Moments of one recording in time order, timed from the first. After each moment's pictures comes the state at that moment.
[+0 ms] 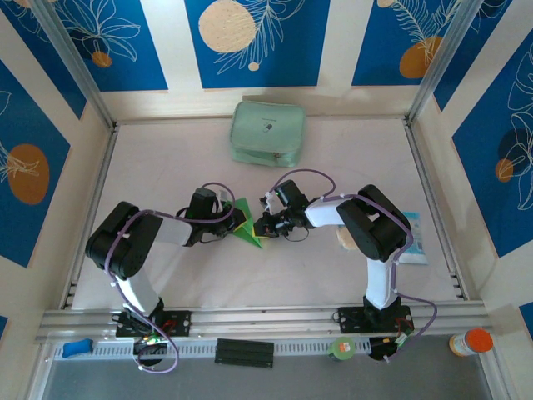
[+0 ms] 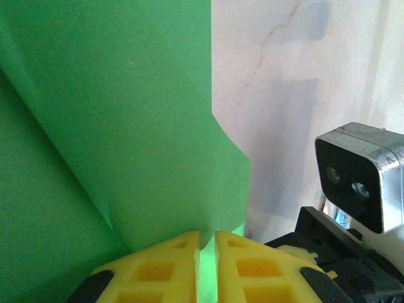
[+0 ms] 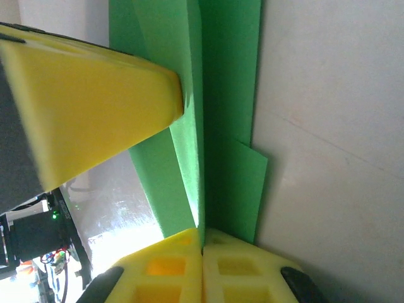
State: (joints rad) left arm -0.45 1.74 0.60 0.43 0.51 -1.02; right arm 0.63 1.94 0.94 0.01 -0.71 0.61
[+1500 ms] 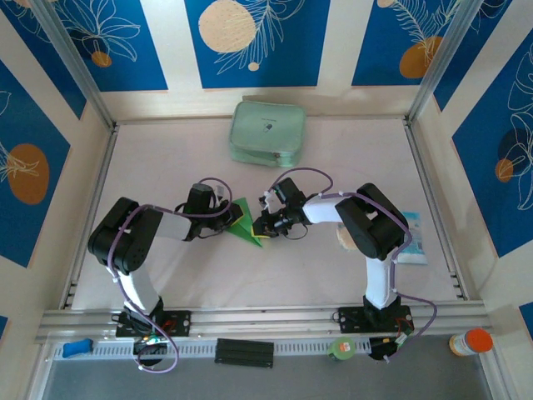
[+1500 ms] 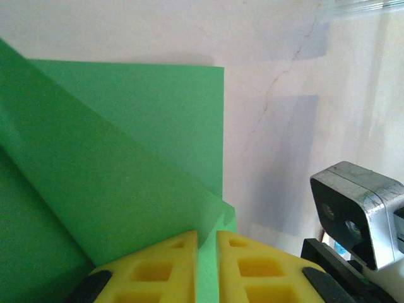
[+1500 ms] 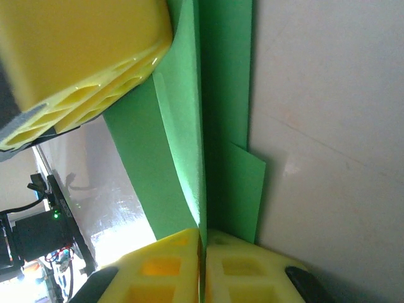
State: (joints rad) left arm -0.40 1.78 0.64 0.43 0.51 -0.99; right arm 0.64 1.96 0.99 -0.08 -0.71 0.61
